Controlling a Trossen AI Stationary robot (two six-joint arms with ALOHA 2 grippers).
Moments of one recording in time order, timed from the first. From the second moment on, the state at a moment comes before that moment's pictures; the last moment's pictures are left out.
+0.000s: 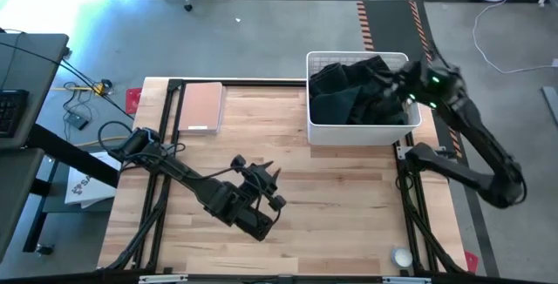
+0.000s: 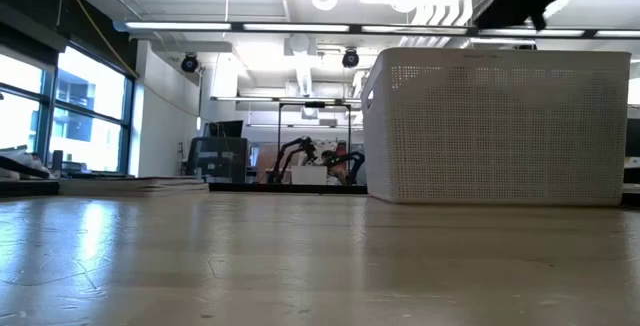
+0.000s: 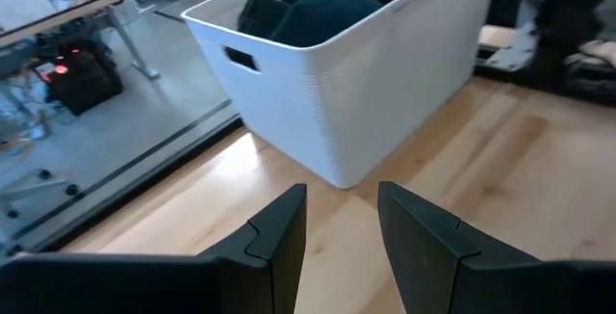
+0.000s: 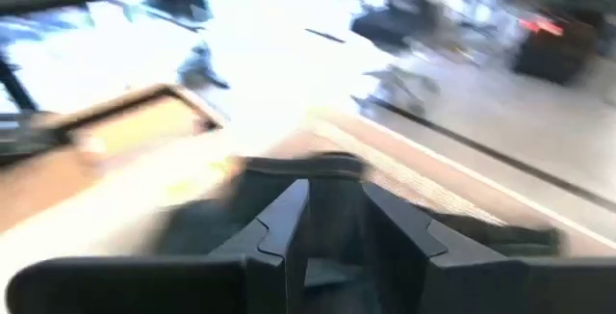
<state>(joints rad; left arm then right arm) -0.54 1.86 1.65 -0.96 -1.21 -0.97 -0.94 0.67 0.87 -0.48 -0.23 -0.06</state>
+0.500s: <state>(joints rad) -0.45 1.54 1.63 -1.32 -1.16 -0.91 -0.87 0.05 0.87 -0.92 -0.65 0.00</state>
